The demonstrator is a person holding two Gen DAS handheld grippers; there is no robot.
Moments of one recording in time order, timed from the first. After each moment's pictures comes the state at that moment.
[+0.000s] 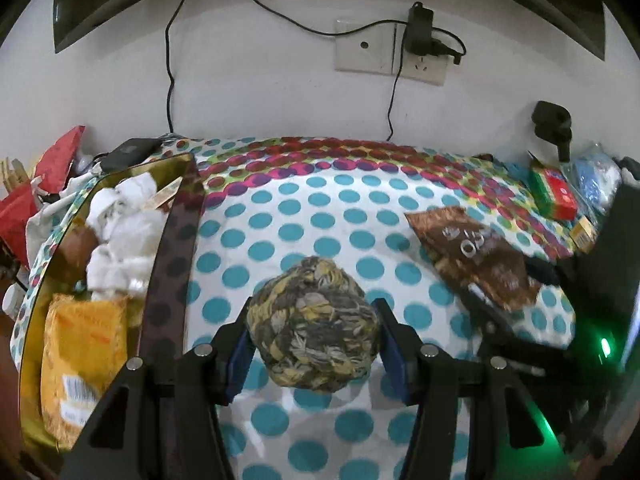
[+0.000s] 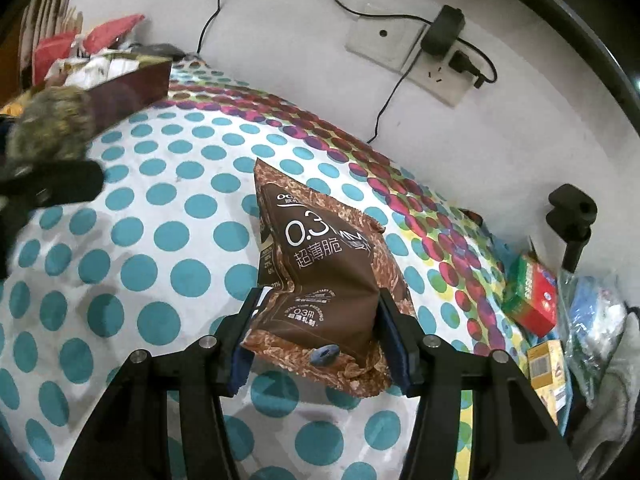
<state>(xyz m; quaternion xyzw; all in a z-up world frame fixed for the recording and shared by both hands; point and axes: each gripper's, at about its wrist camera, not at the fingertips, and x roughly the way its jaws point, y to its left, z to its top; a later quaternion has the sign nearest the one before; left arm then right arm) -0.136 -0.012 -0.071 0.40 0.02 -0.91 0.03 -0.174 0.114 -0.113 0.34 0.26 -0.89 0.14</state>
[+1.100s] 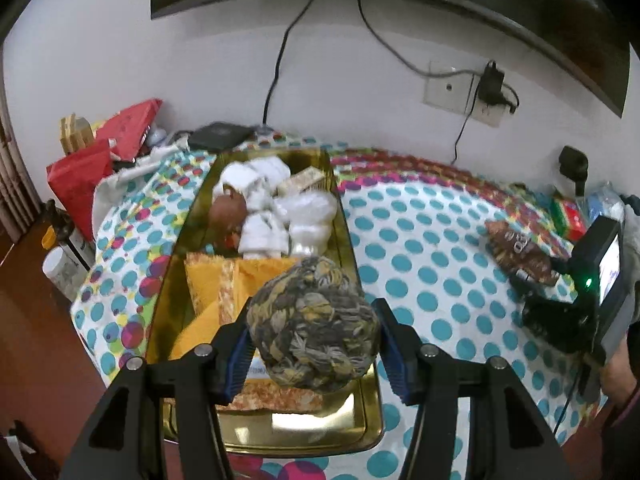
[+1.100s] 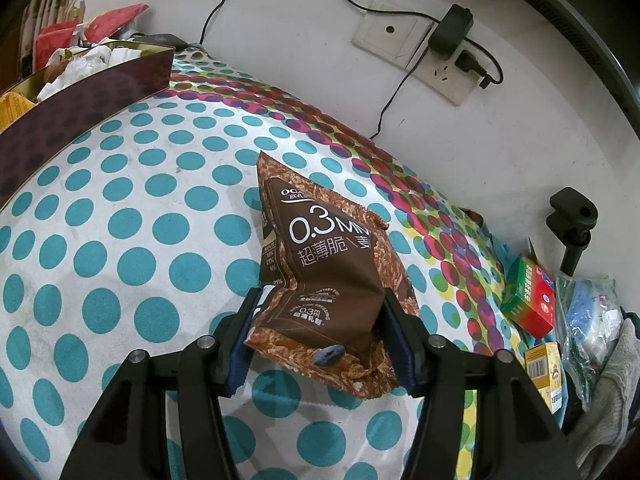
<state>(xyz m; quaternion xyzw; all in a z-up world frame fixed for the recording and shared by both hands) -0.057 -0.131 -0.034 0.40 0.06 -0.91 0.07 -0.177 0.111 -0.115 0.35 0.27 -0.89 0.14</state>
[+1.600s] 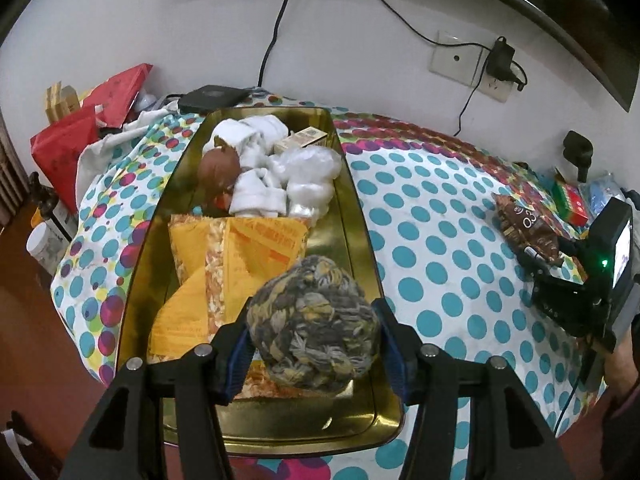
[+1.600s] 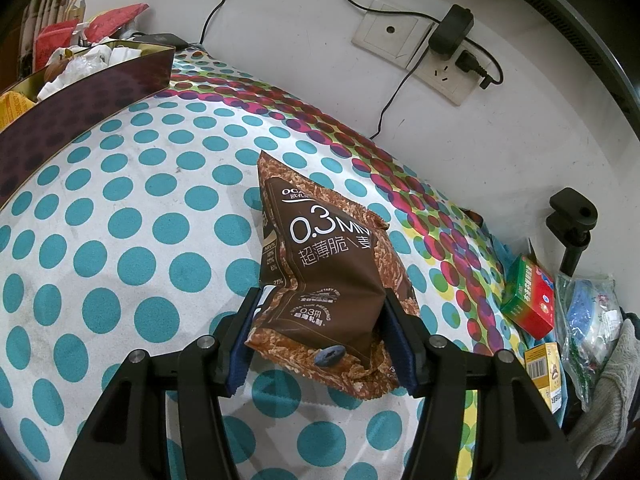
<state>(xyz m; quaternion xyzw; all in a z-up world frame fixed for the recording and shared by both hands) -0.064 -0.140 -0.060 0.44 0.08 -0.89 0.05 -0.177 0.112 -0.115 0.35 0.27 -0.89 0.14</state>
